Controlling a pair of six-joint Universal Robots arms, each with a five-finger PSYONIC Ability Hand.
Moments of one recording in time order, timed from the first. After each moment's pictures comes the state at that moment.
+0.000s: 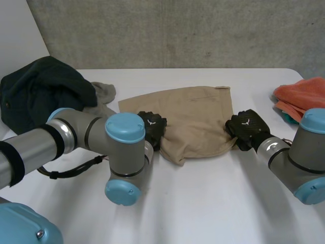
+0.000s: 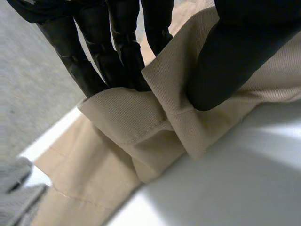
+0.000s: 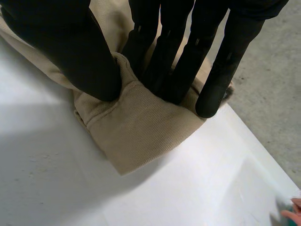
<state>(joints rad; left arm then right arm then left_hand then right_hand) 4.00 -2.49 -1.05 3.31 -1.78 3.48 1.78 -0.95 1.58 -0.35 1.22 2.52 1.14 1.18 1.17 1.19 0.95 1.10 1.17 1.16 1.19 0.98</state>
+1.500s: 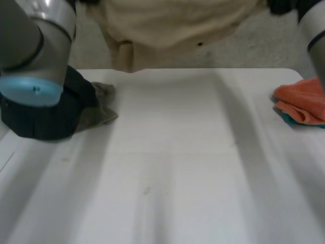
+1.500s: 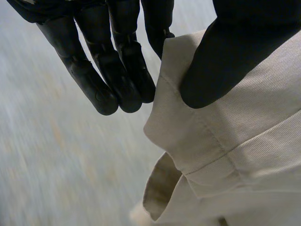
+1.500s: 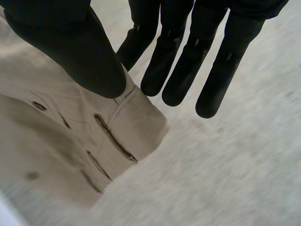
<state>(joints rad) 4.25 -1.99 -0.89 3.30 -1.67 3.31 1.88 -1.28 1.06 -0.15 1.47 2.81 1.14 1.20 1.19 1.20 0.99 1.10 1.18 1.19 1.20 1.02</state>
